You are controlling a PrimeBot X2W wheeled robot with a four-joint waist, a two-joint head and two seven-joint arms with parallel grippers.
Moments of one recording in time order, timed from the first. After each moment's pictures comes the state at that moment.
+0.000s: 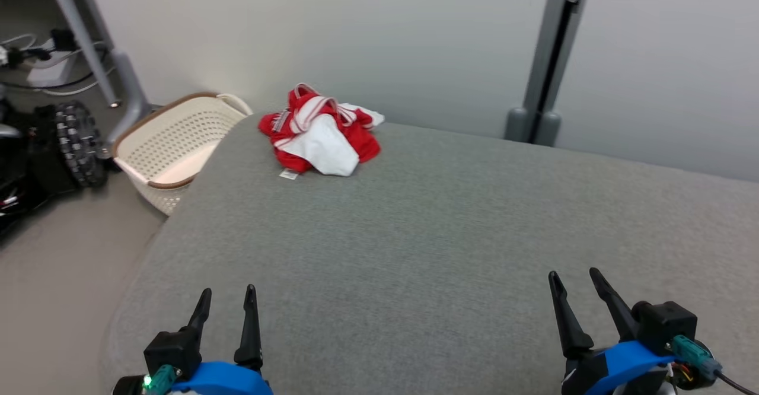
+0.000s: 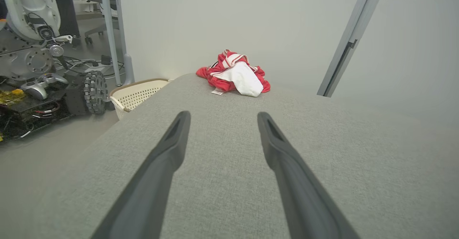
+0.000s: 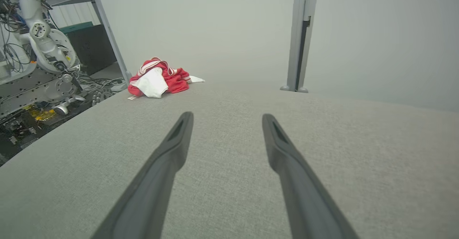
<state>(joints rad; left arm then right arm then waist) -0.06 0.18 -0.31 0.38 -0.42 0.09 -0.26 -0.06 -0.05 0.03 0.28 0.17 0.13 -0.15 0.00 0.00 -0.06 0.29</state>
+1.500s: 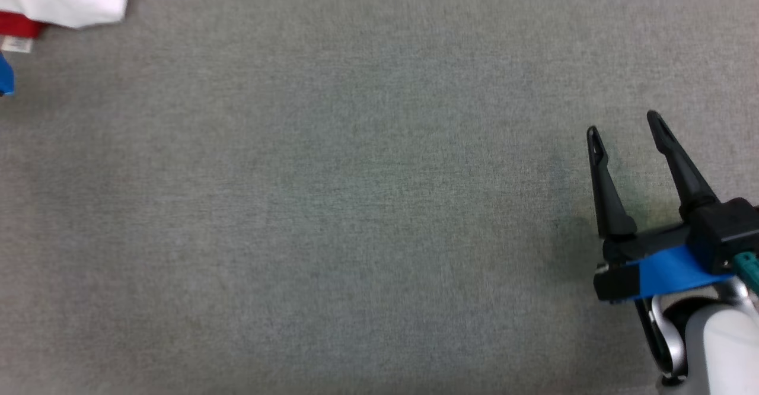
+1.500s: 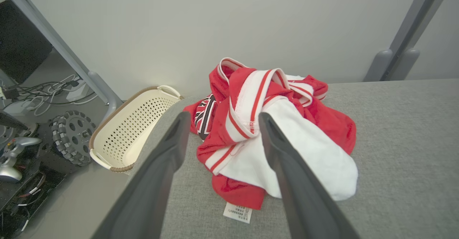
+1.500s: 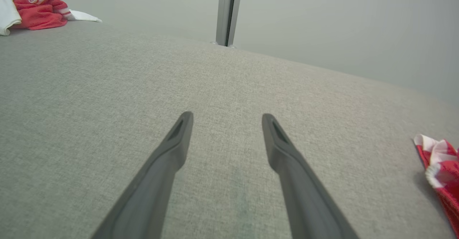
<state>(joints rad) -0.94 0.53 -0.20 0.66 -0.42 -0.03 0.10 -0.22 -0.05 -0.02 -0.16 -0.09 0.13 0.00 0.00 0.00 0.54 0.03</state>
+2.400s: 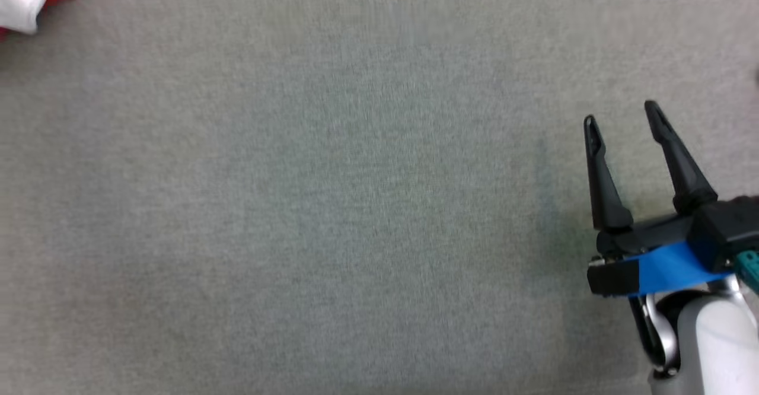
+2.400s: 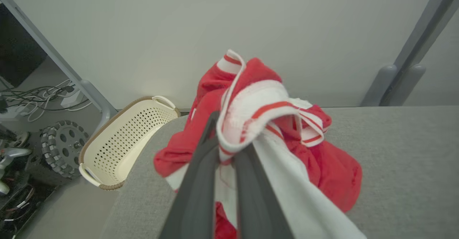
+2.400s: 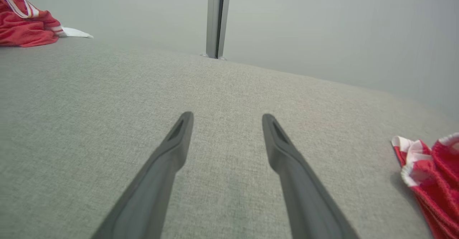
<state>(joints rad) -1.19 0.52 -0.25 1.00 -0.40 -0.07 0.00 -0.25 -0.05 -0.01 -0.15 -0.06 0.13 -0.07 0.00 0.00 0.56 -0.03</state>
